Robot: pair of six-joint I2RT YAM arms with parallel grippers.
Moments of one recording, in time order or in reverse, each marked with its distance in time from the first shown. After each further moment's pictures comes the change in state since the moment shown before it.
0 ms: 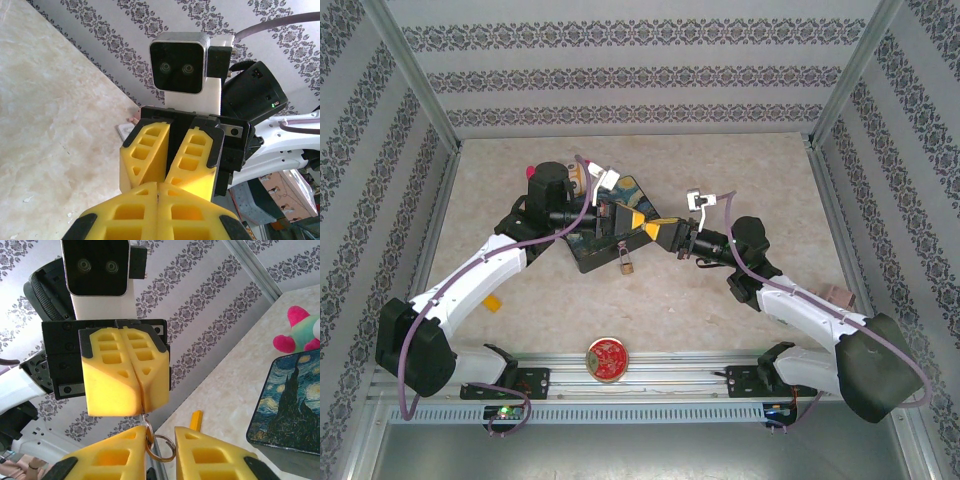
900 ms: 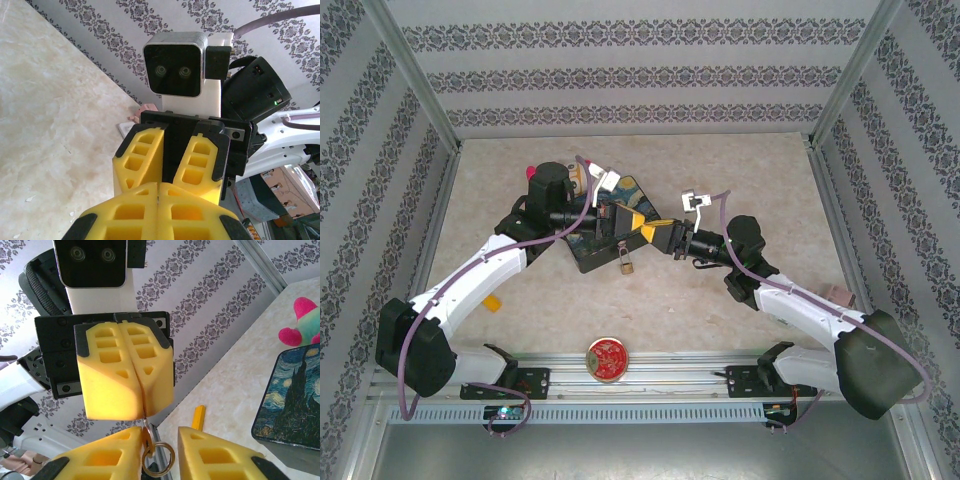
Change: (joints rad) left arm -0.001 -0.001 0.000 -0.013 0.001 0.030; right arm 0.027 0.015 0.016 -0.022 0.002 -0.009
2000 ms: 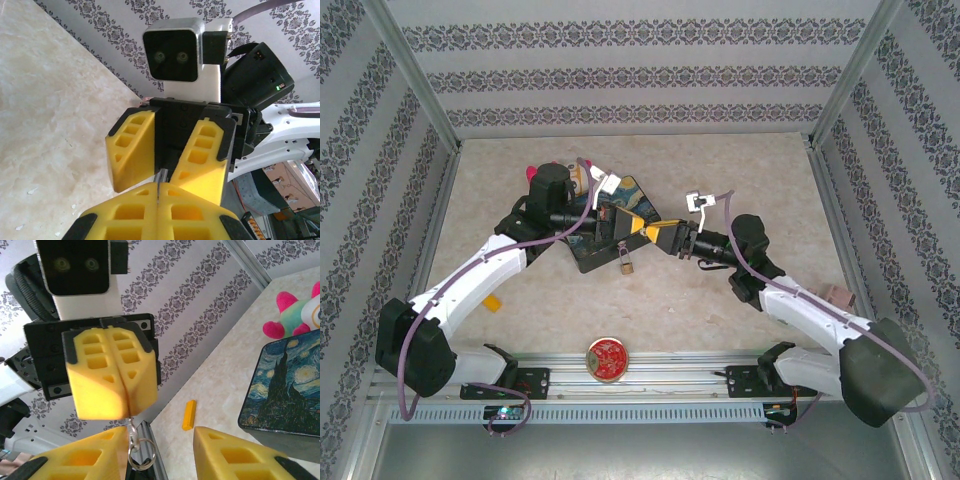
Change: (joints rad) left arm 0.000 0.000 0.000 -0.045 0.008 0.039; right arm -0.021 -0.031 -0.004 -0.086 -0.008 -0.014
